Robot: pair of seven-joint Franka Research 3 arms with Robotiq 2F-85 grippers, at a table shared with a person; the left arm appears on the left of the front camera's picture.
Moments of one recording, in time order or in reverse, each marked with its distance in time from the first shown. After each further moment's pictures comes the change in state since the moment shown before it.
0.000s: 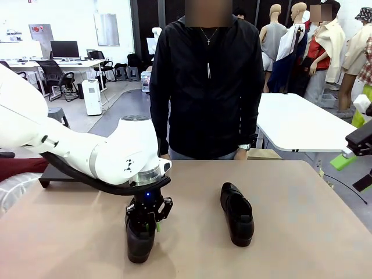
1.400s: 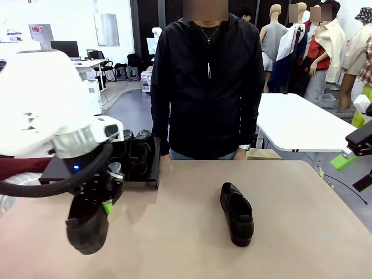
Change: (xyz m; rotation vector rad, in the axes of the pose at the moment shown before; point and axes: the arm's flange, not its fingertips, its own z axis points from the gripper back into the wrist) left arm -0.104 0.120 0.169 -0.095 -0.127 -0.282; right arm 0.000 0.000 0.000 0.000 0.001 0.000
